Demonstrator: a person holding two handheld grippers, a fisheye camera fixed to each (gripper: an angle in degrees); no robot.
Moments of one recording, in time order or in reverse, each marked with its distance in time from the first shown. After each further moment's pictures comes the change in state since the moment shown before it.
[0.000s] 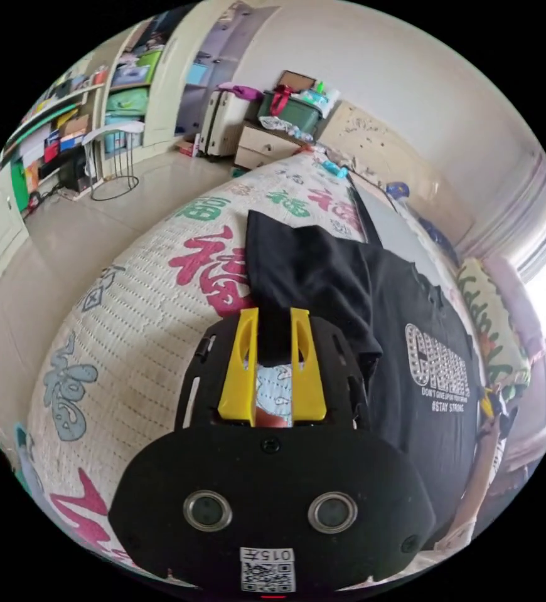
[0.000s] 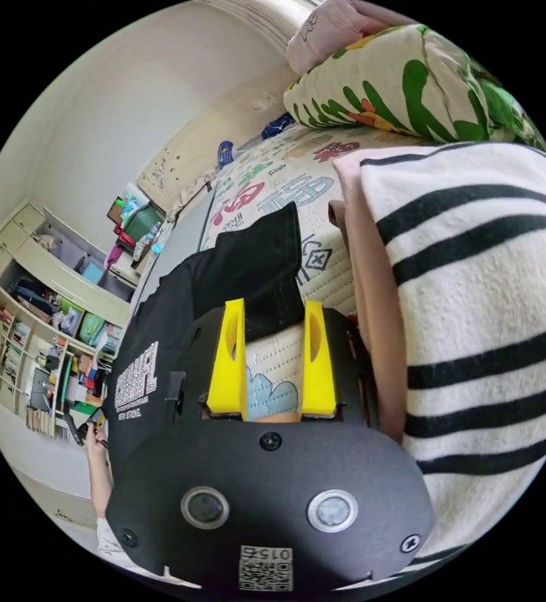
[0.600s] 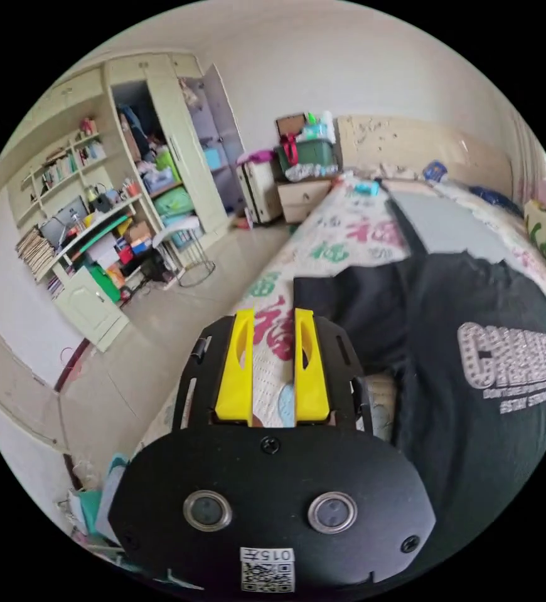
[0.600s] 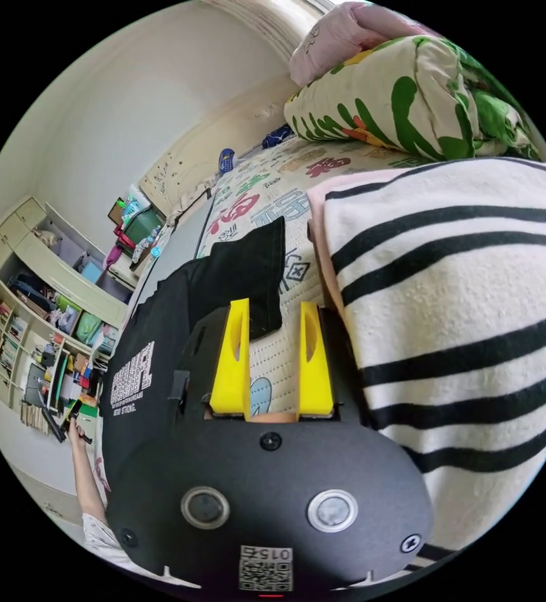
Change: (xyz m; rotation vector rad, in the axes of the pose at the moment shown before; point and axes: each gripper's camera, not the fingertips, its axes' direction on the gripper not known) left arm -0.069 0.190 0.011 0.369 -0.401 0.210; right arm 0.001 0.007 -0.161 0.036 -0.070 0.018
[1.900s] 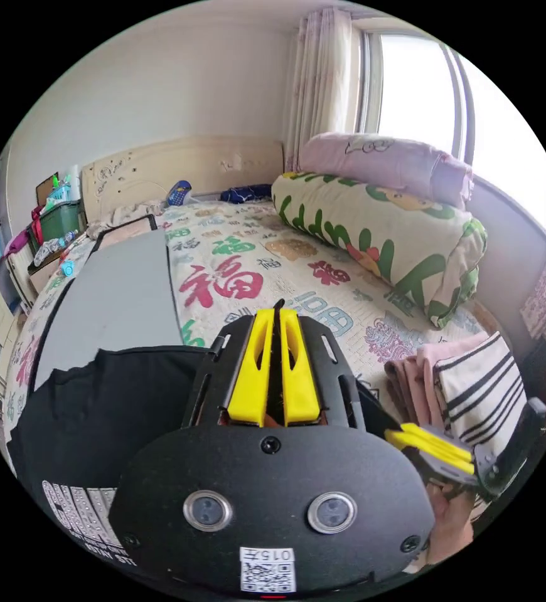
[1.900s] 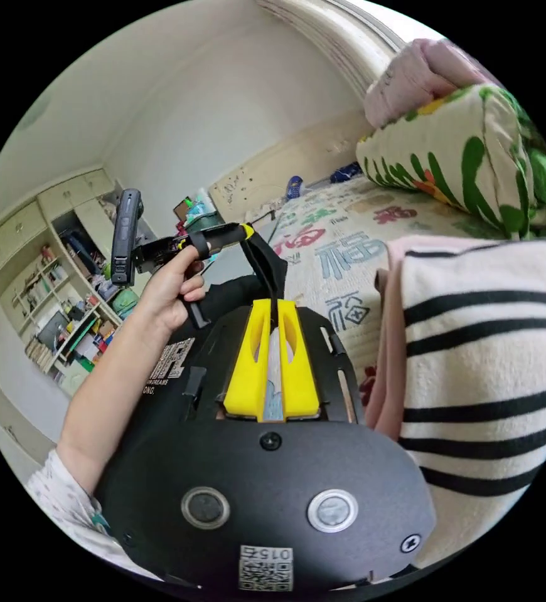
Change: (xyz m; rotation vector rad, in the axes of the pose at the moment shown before) left arm 0.521 0.289 -0.135 0.039 0.797 0.404; right arm 0.076 0.160 -0.154 0.180 -0.223 -0.381
